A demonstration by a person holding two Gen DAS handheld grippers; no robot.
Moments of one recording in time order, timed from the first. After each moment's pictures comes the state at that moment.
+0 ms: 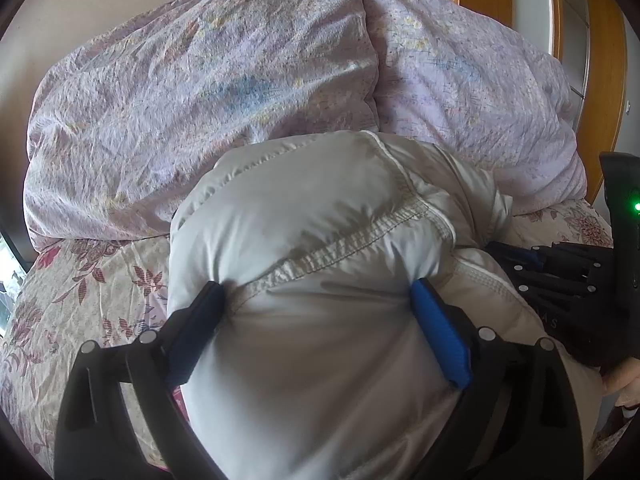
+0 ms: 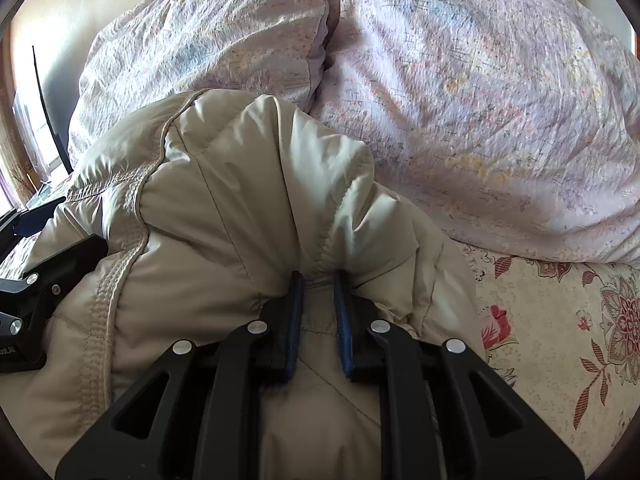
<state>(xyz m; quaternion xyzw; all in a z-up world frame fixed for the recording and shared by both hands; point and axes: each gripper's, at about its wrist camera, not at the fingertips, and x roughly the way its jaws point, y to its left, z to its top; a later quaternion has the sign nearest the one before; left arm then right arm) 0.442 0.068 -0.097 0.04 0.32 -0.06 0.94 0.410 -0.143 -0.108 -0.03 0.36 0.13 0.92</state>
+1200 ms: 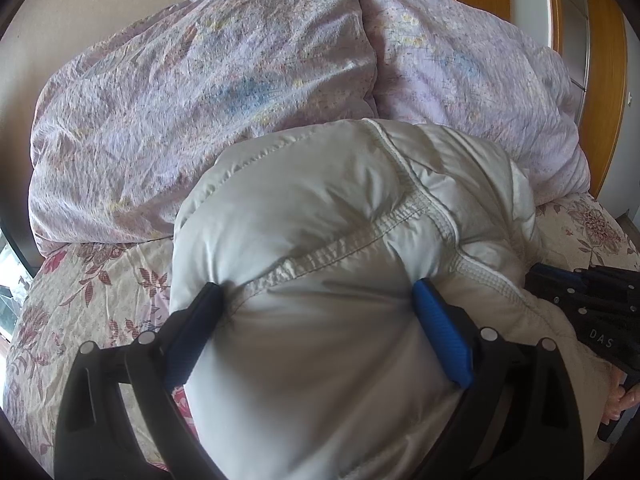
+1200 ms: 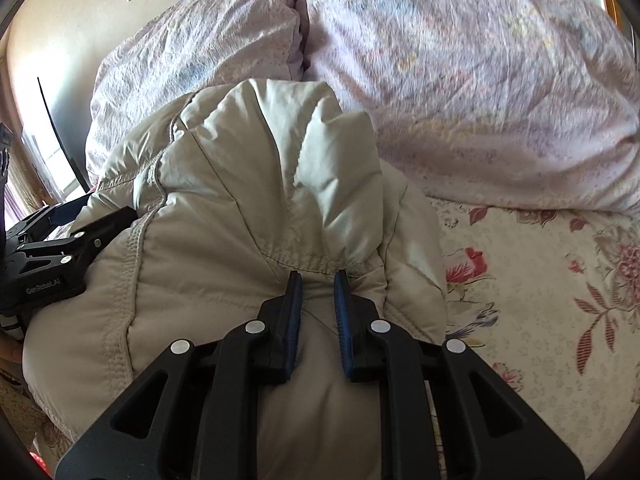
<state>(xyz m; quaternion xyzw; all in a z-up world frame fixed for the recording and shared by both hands) 0.439 0.066 -0.096 0.06 0.32 -0.05 0.94 0.368 -0.187 -0.114 0.04 0.36 0.15 0.92</state>
